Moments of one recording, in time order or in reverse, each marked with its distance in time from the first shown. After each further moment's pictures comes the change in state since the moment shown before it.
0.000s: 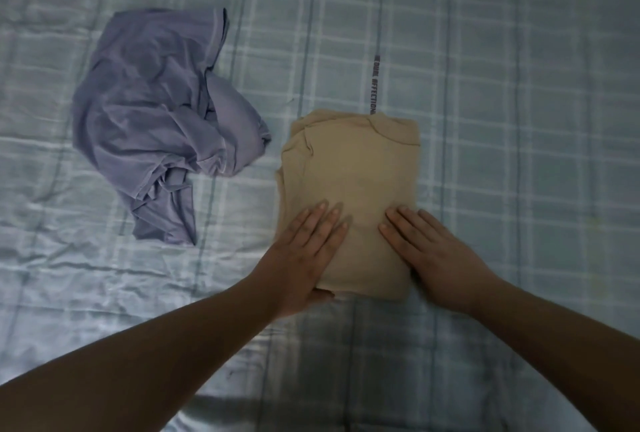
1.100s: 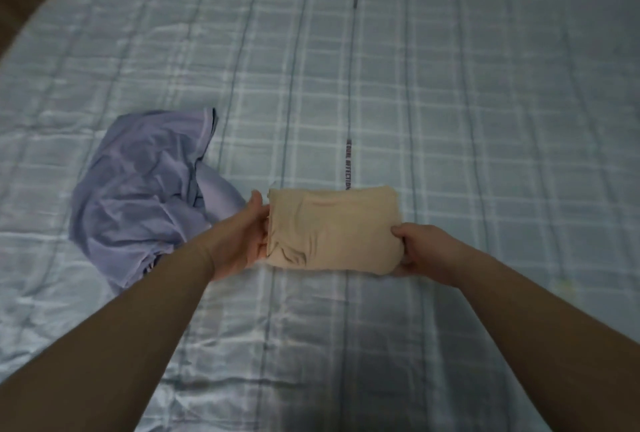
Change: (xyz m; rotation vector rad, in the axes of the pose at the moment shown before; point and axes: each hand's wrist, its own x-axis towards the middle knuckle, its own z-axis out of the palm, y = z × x) left_hand 0.077 -0.127 -0.088 -1.994 -0.073 -0.642; right_hand 0.091 0.070 -0.090 1.681 -0.059 1.101
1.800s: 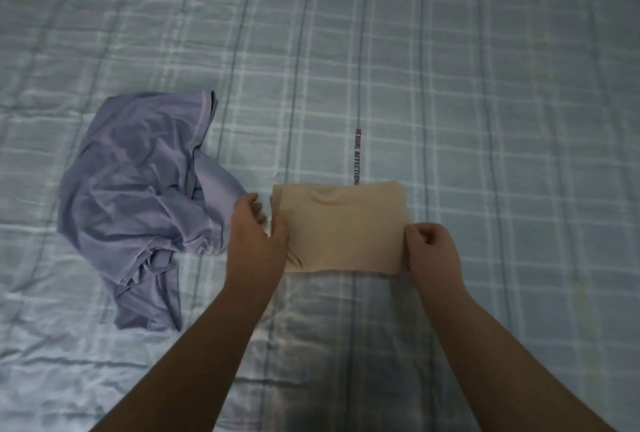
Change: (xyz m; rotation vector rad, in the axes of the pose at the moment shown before) left_hand -0.004 -0.032 0.043 0.581 0.884 0.473; right_hand -0.001 0.030 0.040 -0.149 0.634 -0.275
